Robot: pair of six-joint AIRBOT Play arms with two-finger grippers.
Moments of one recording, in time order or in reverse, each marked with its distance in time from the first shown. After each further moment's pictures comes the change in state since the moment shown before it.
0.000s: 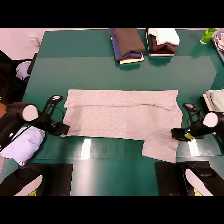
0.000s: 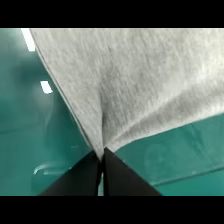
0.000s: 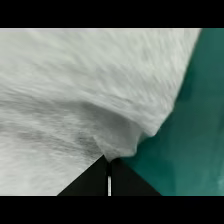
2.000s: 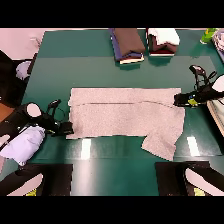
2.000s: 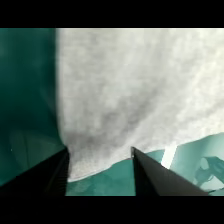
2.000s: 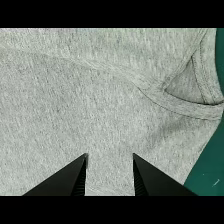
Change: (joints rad) left arm 0.099 -0.187 -0.072 -0.235 0.163 -0.001; right arm -0.012 -0.308 0.453 0.072 -0.126 -0.065
